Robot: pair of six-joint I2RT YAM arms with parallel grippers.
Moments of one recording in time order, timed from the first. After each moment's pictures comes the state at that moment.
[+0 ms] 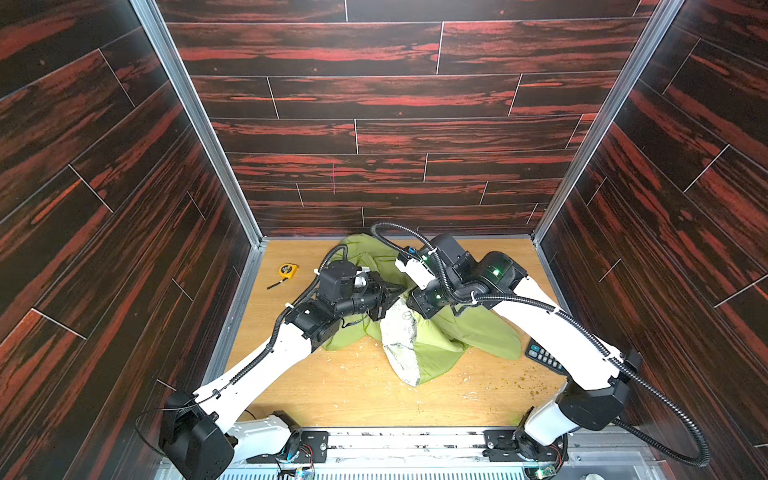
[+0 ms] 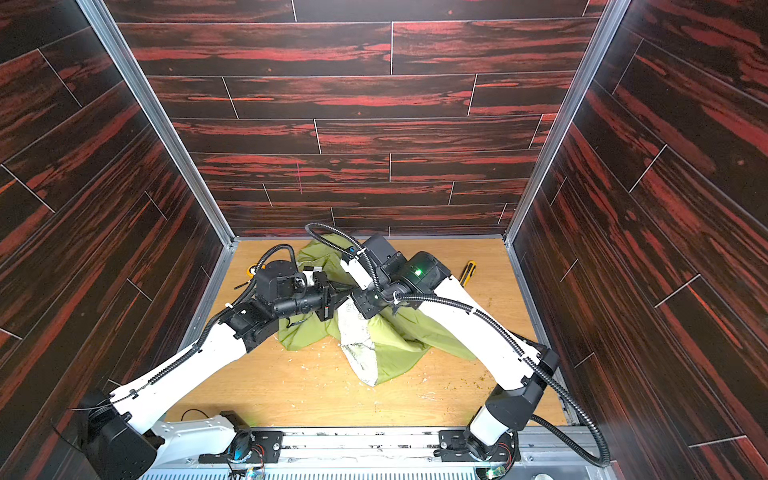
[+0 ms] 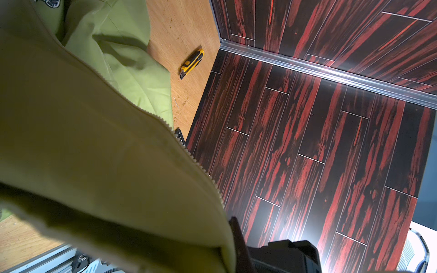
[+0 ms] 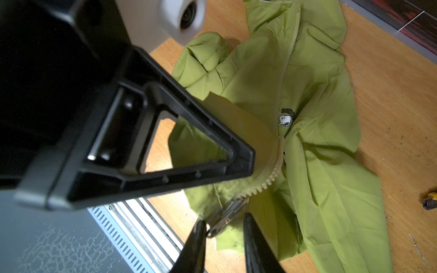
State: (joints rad) left arm -0.60 1.24 1.05 -0.11 0.46 -1.65; right arm 0.89 1.61 1.90 -1.25 -0.05 0.13
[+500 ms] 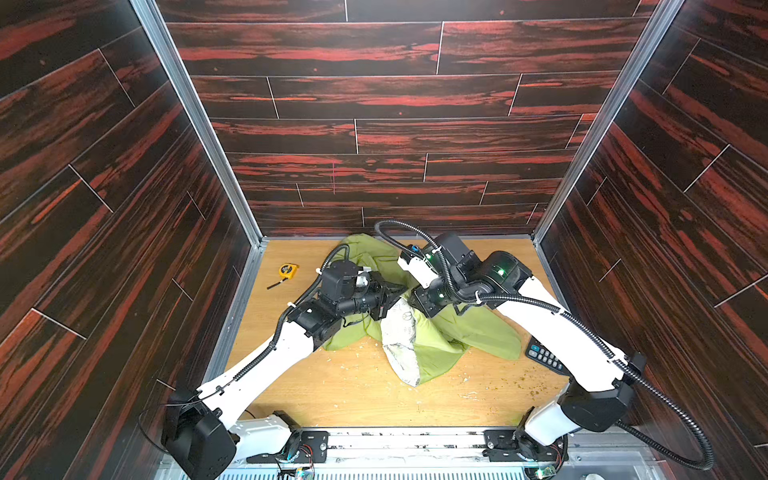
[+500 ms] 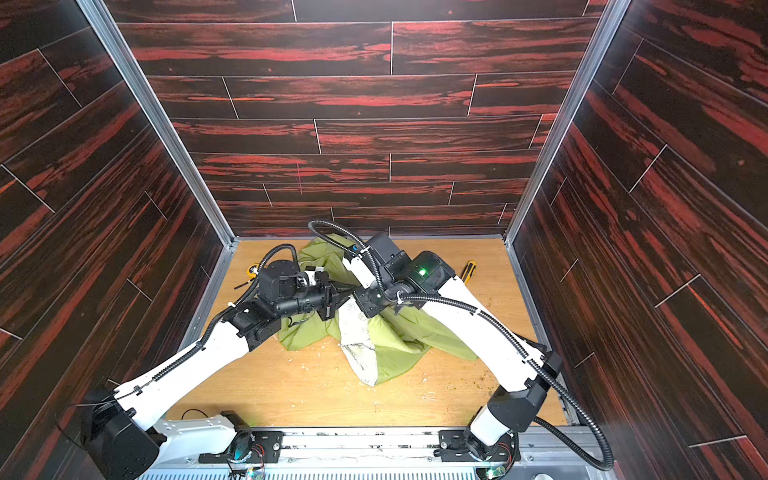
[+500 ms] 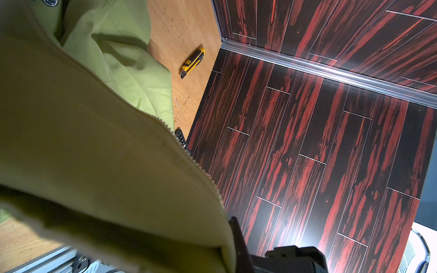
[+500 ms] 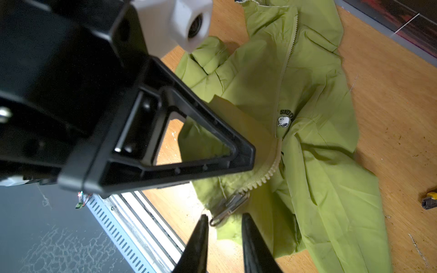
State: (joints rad) left arm -0.60 1.26 1.05 -0.10 0.47 -1.65; right arm 0.88 1.60 1.90 -1.25 -0.06 0.13
